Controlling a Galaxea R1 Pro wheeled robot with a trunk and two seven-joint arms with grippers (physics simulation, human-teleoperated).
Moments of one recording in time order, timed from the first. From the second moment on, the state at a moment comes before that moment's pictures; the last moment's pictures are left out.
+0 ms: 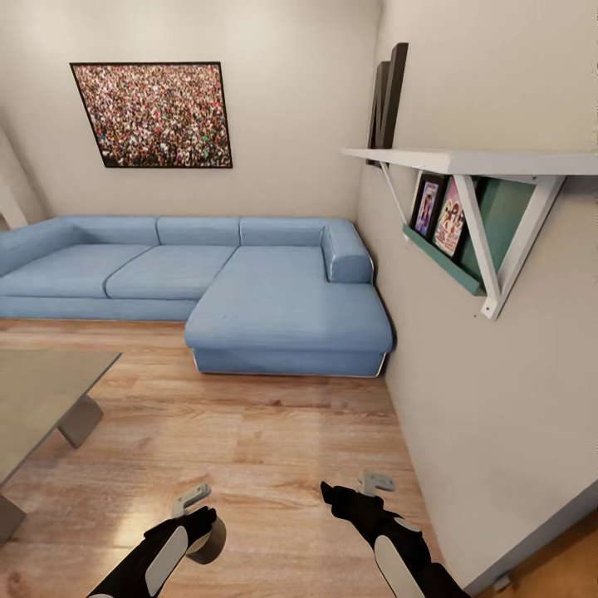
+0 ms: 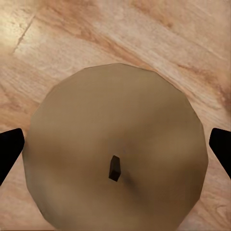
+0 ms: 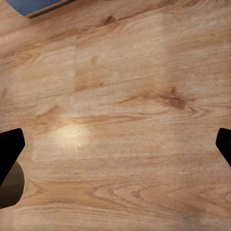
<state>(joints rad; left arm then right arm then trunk) -0.46 0.03 -0.14 -0.53 0.62 0.24 0.25 -0.24 0.00 0.39 -1.20 -0.64 0.37 -0.27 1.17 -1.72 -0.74</state>
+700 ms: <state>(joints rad) -0.46 0.03 -0.14 -0.53 0.62 0.24 0.25 -0.24 0.00 0.39 -1.20 -0.65 0.37 -0.27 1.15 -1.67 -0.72</state>
